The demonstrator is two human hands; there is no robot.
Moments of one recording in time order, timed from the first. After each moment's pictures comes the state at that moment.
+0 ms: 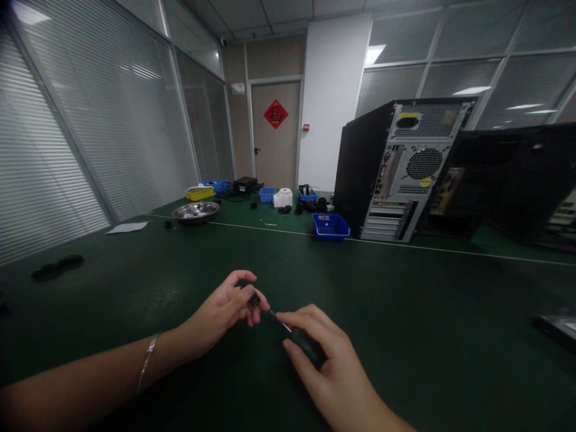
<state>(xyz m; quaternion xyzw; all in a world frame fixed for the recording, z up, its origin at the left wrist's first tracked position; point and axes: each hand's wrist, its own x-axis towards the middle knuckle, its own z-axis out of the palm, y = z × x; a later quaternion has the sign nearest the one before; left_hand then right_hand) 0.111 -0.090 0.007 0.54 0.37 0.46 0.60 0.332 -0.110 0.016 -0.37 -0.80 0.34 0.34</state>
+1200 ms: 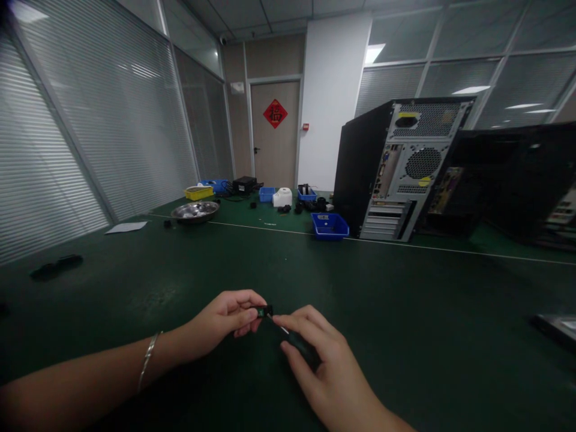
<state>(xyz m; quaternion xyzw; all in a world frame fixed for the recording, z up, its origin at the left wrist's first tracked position) 0.105 -0.087 -0.002 0.62 0.39 0.35 0.59 0.335 -0.111 0.012 -0.36 -0.82 0.31 0.32</state>
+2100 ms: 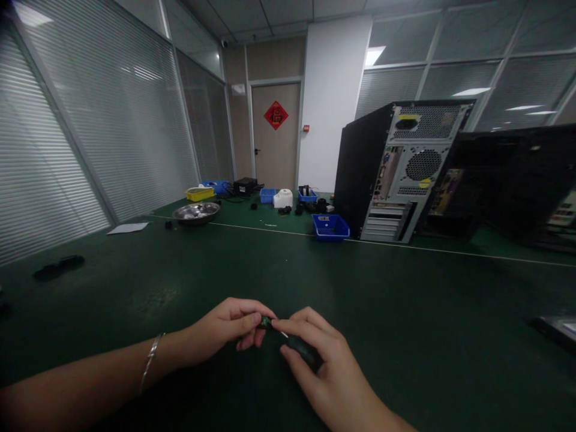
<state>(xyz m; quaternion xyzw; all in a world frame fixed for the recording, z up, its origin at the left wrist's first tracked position) 0.108 -0.087 -0.005 0.62 0.35 0.31 0.63 0.332 -0.112 0.021 -0.34 -0.81 0.36 0.33</state>
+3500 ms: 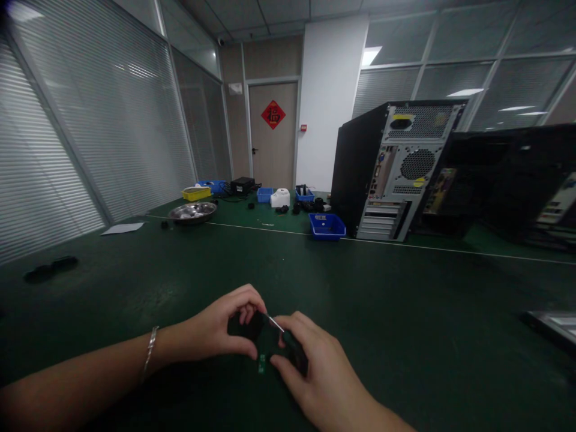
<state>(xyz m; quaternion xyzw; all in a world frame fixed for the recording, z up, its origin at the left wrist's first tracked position) 0.096 -0.089 0.010 0.81 0.38 0.26 0.37 0.330 -0.113 0.014 -0.38 -0.83 0.31 0.26</state>
